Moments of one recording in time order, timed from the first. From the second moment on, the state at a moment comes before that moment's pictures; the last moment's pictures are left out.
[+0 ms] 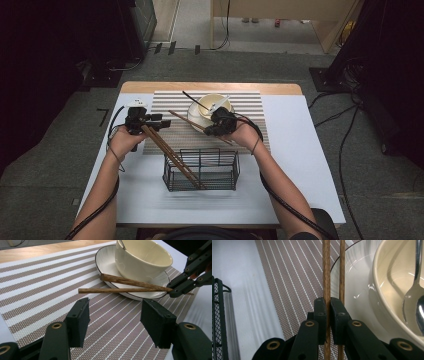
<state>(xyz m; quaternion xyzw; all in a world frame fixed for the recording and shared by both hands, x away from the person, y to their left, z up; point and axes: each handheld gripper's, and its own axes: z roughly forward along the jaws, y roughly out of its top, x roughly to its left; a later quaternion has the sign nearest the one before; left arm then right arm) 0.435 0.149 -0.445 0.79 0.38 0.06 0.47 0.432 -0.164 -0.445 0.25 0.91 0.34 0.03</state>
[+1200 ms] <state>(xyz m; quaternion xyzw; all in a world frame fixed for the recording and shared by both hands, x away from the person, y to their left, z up) 0.437 0.134 -0.457 0.80 0.38 0.05 0.46 0.436 -0.165 -0.453 0.27 0.90 0.33 0.03</state>
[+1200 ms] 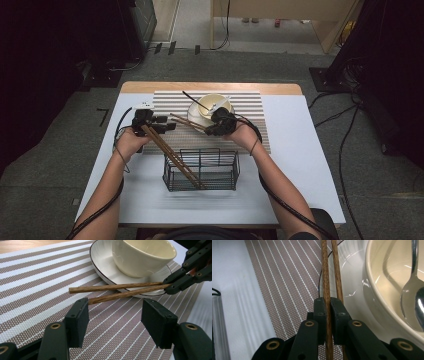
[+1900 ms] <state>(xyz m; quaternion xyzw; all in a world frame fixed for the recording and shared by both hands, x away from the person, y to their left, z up) 0.436 0.128 -0.467 0.81 0.38 0.05 0.44 0.434 -0.166 -0.453 0.28 0.90 0.33 0.03</state>
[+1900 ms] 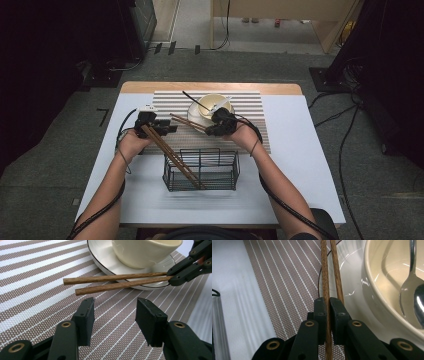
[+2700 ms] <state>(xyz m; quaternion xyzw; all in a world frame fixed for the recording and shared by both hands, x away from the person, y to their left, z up) 0.437 0.112 -0.480 0.80 0.38 0.03 0.46 0.433 -0.165 -0.453 0.28 0.90 0.34 0.04</state>
